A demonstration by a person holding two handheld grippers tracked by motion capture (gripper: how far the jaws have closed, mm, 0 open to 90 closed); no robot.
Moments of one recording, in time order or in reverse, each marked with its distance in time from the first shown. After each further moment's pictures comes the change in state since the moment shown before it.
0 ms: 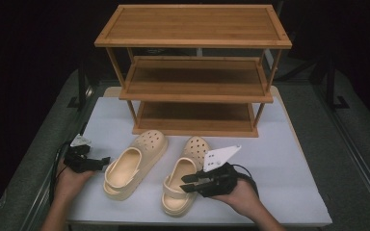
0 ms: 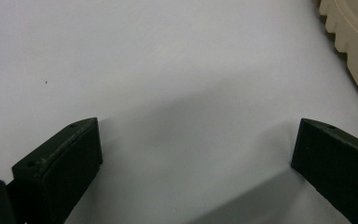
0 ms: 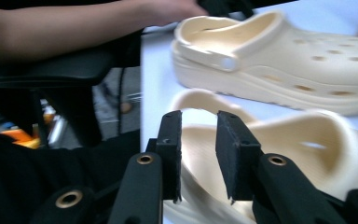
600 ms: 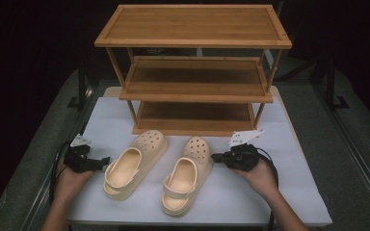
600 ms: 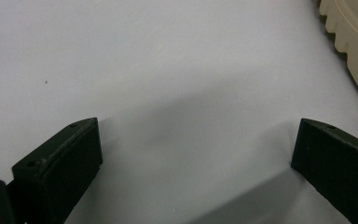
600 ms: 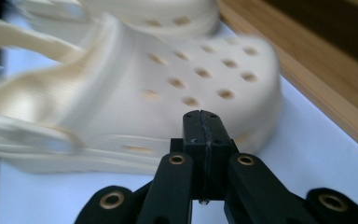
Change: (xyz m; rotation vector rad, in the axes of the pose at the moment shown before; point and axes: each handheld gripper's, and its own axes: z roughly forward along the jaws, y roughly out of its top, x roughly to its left) left arm 0.000 0.000 0.000 0.002 0.000 0.002; right arm -0.080 -0.047 -0.035 0.080 -0.292 0.152
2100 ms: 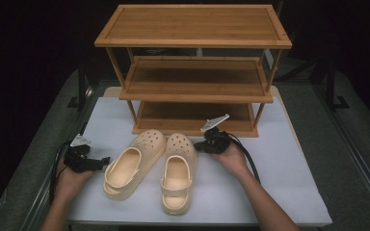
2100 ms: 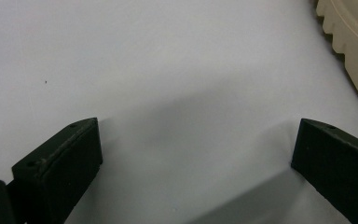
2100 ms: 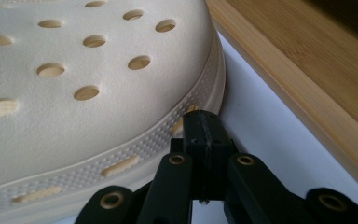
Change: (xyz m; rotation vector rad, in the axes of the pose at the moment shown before) left arm 0.000 0.000 0.000 -0.001 -0.001 -0.004; right arm -0.038 0.031 0.088 0.125 -0.017 0.049
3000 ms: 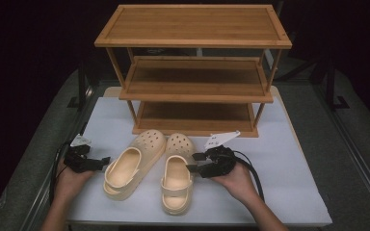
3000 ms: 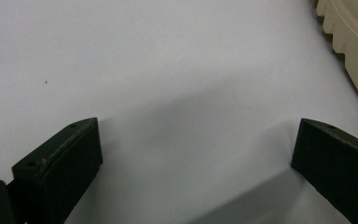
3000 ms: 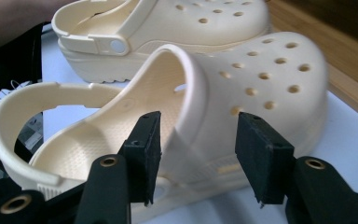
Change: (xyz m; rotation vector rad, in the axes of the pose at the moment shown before) left arm 0.000 0.000 0.000 0.000 0.001 0.001; right arm 0.082 -0.008 -0.054 -0.139 0.085 -0.015
